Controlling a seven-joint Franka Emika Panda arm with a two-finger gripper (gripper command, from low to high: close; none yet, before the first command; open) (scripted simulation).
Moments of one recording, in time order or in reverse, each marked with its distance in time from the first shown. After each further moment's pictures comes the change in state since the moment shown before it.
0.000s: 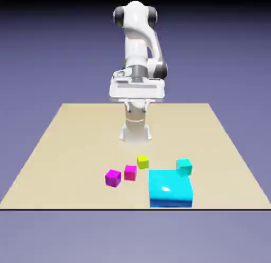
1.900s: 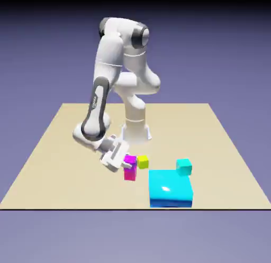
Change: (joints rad) arm -0.128 0.856 -0.326 0.185 1.214 -1.086 0.235
